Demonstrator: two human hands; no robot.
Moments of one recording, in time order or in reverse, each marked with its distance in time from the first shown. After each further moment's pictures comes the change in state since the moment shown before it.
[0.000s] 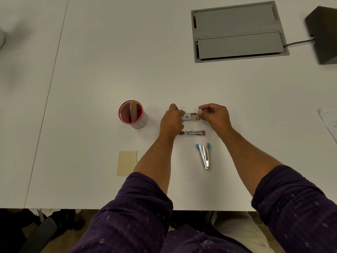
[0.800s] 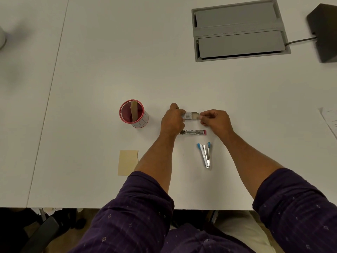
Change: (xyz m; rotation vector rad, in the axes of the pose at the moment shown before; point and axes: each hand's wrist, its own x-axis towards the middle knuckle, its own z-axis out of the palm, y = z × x) left_hand -0.001 0.001 -0.003 0.021 0.000 0.018; right_hand -0.011 0.012 -0.002 -0.099 -0.002 0.107
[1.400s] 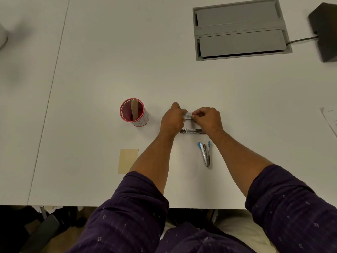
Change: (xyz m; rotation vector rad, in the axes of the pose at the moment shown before) left_hand -0.001 -0.001 -0.002 -0.025 -0.048 0.008; right_hand -0.003 -0.018 0.033 -0.257 0.053 -0.078
